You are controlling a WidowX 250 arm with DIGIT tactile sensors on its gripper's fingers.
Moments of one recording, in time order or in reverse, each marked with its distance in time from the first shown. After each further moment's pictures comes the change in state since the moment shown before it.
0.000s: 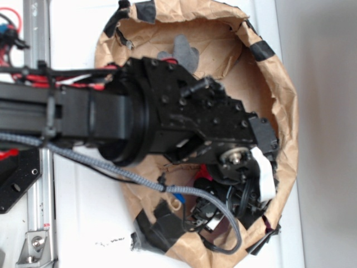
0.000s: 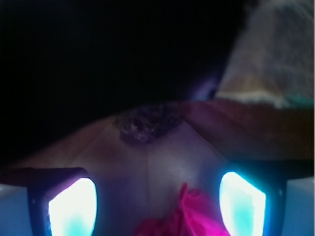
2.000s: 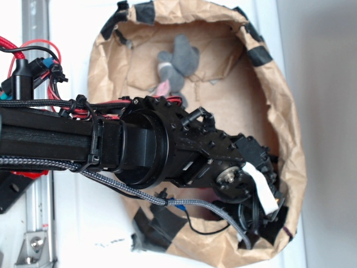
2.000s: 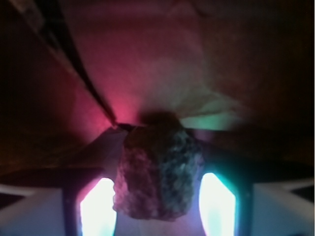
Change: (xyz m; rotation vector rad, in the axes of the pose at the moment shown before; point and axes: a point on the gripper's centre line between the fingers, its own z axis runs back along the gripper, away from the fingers) arm 0.025 -0.011 -0.041 0.051 -0.163 0.076
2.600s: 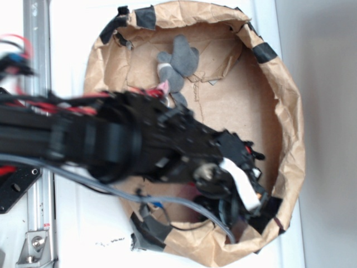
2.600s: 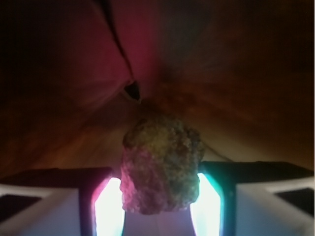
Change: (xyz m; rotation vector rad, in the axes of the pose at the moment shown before) arm -0.015 0.009 0.039 0.053 0.006 0.016
